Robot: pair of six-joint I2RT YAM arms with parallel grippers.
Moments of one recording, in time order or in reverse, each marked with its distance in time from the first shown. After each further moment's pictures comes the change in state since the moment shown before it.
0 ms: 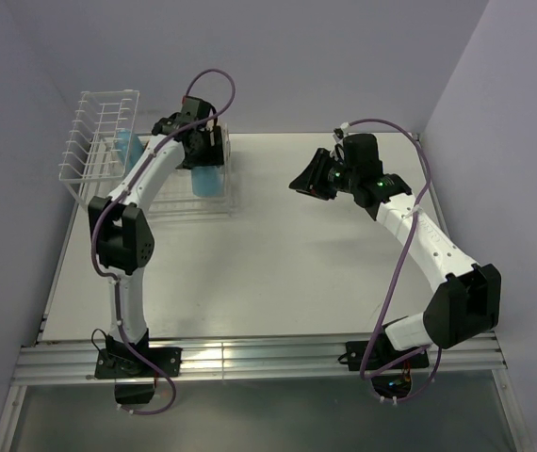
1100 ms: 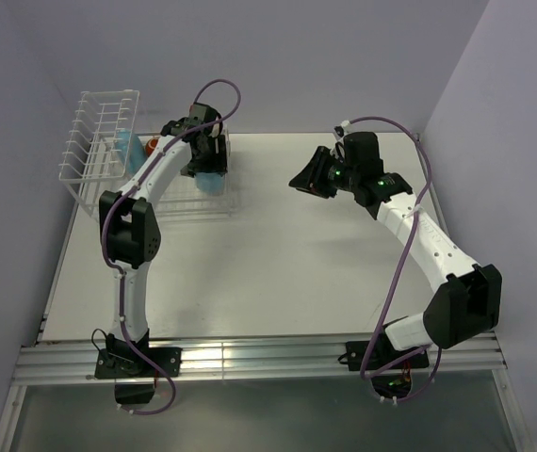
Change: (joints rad) left arm -0.006 0.072 0.040 -0.035 0.022 -0.001; right arm 0.000 0.000 0.015 -0.002 0.000 0.000
